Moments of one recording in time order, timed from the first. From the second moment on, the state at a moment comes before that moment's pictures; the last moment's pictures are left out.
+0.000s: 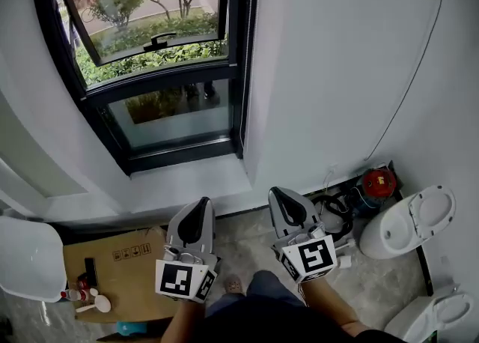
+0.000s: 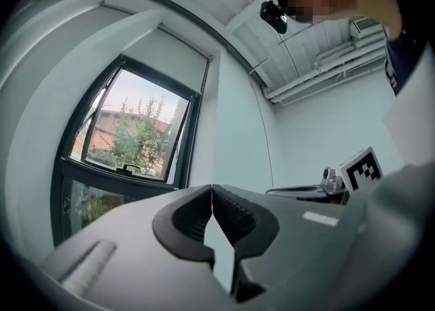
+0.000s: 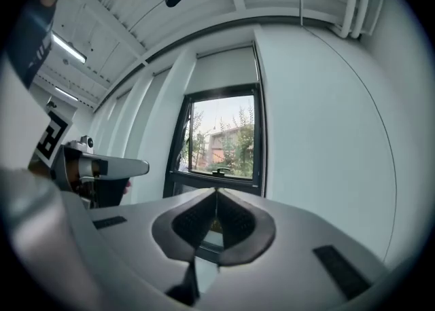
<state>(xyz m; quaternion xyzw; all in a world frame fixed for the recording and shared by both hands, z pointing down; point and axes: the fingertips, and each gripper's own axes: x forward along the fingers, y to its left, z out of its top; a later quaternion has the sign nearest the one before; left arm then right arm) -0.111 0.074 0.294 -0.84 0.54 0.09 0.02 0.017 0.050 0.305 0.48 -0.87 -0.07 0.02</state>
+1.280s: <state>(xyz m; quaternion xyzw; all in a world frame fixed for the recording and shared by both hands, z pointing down) -0.057 -0.225 0.282 -0.87 0.48 0.10 0.03 0.014 -0.238 0.275 0.48 -0.87 -0.10 -0.04</state>
